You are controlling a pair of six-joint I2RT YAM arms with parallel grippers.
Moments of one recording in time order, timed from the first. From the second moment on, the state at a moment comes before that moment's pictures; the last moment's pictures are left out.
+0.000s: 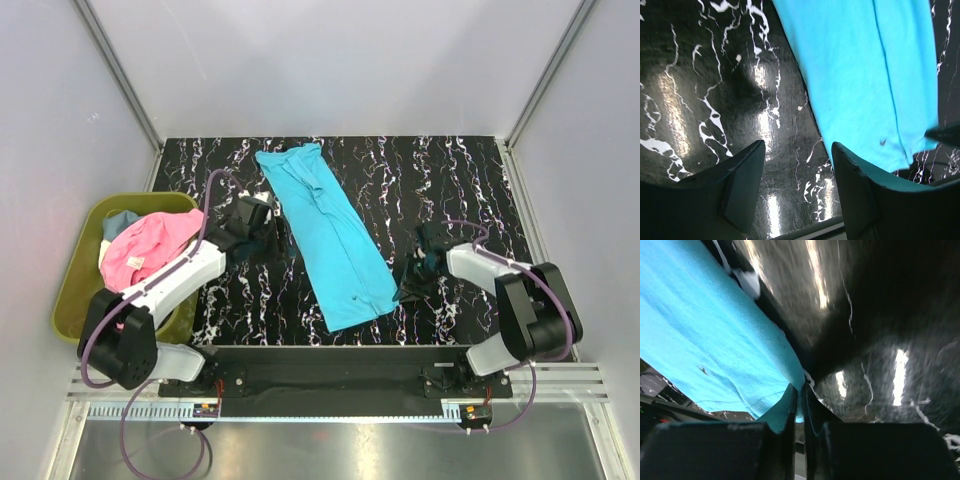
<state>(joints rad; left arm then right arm) -0.49 1.35 0.90 -0.47 0.07 -0.60 0.28 1.54 0.76 -0.54 -0.31 0.57</state>
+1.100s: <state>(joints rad) -0.31 2.25 1.79 -0.48 0.14 -0.52 0.54 1.27 0.88 -0.73 0.03 0.79</state>
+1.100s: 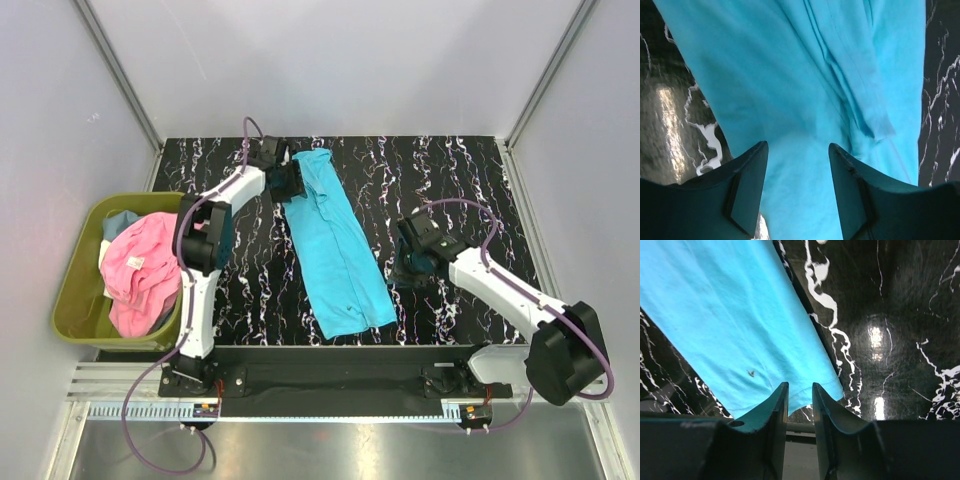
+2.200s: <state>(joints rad) -0.17 2.63 2.28 -0.24 0.45 -0.61 0.54 1.53 0.89 -0.60 0.04 0.67</state>
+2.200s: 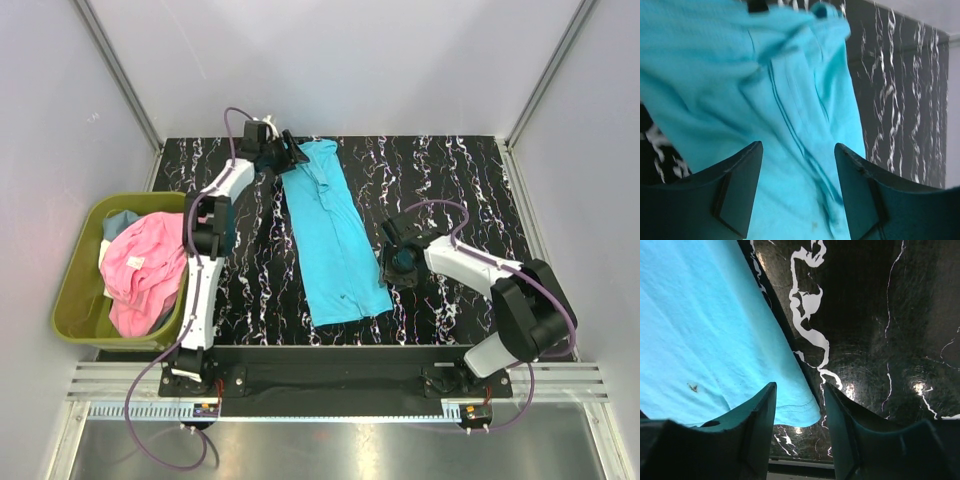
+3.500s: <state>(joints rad) -0.70 1.13 0.43 -0.25 0.22 -0.87 0.42 1.45 0.69 -0.46 -0.25 0.67</state>
